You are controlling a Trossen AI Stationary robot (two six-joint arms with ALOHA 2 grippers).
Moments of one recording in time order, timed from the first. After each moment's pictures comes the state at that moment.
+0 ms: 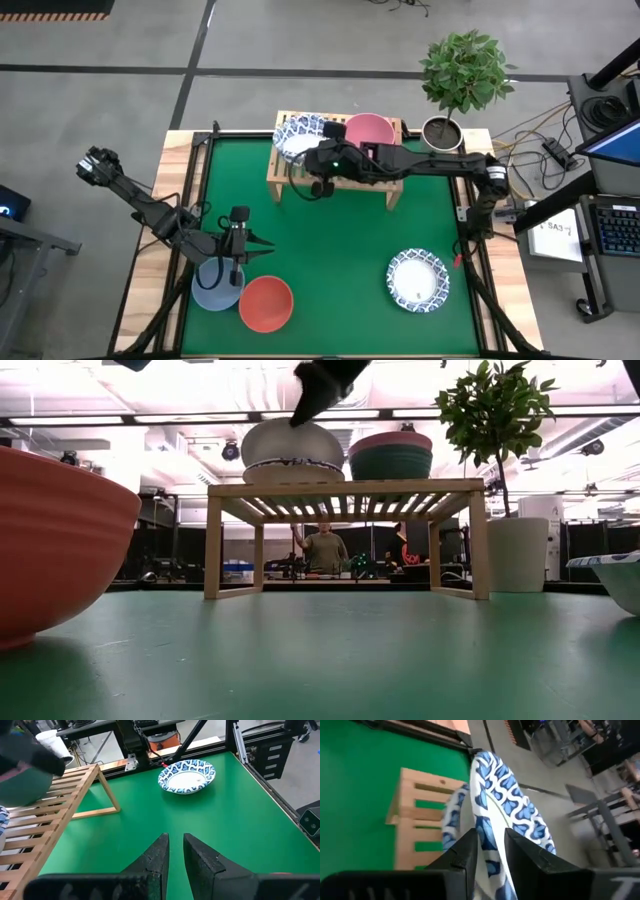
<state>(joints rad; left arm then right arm) -0.61 0.99 0.77 -0.22 -0.60 -0.06 -0.10 1.82 1.79 -0.55 0.45 -0.37</state>
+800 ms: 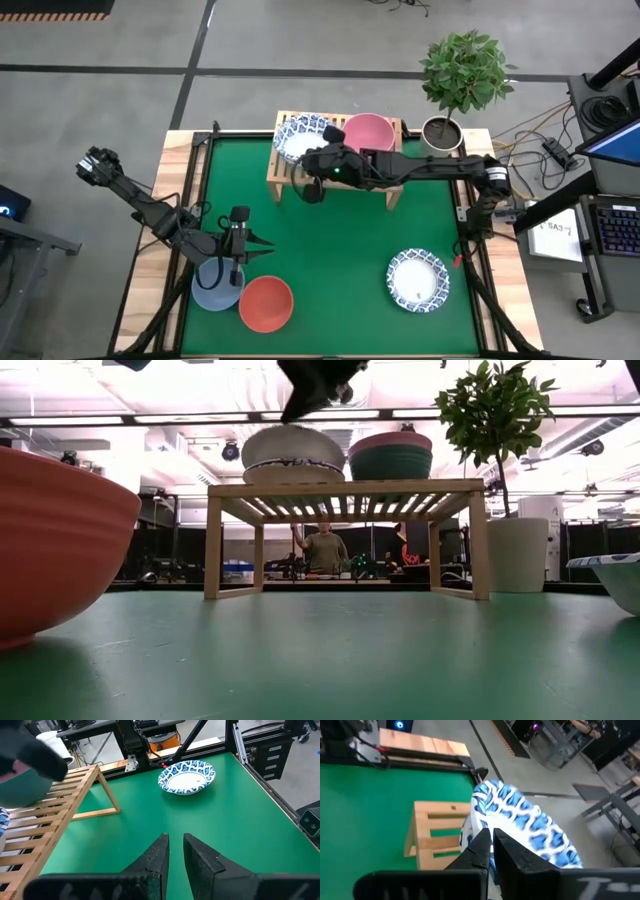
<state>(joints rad) -0.61 0.99 0.77 -0.22 -0.60 -0.05 -0.08 1.81 1.71 -0.38 0.45 -0.23</state>
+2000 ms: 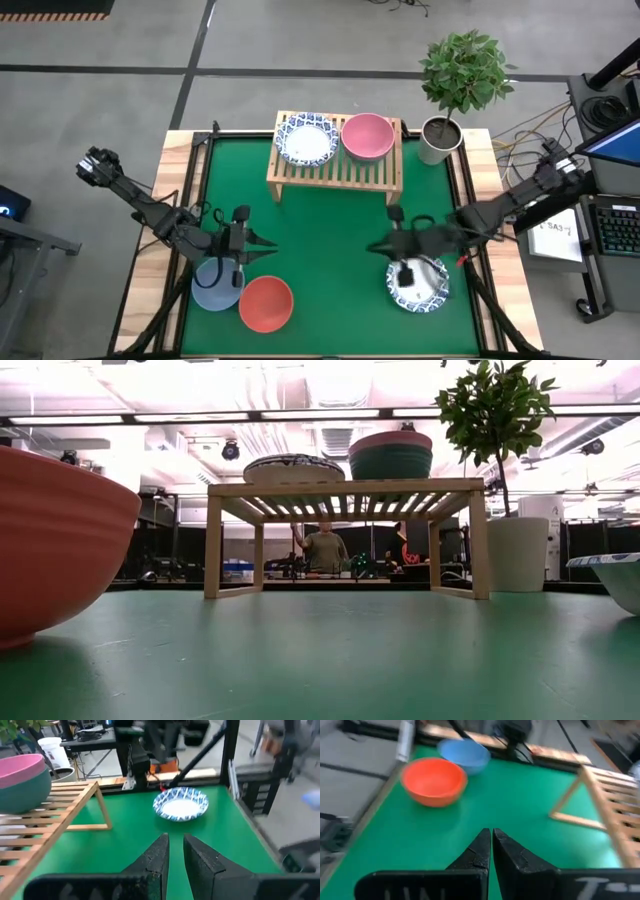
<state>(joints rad) -0.61 1.00 0.77 -0.07 -0.59 -0.12 0.46 1.19 0.97 -0.26 0.37 0.06</state>
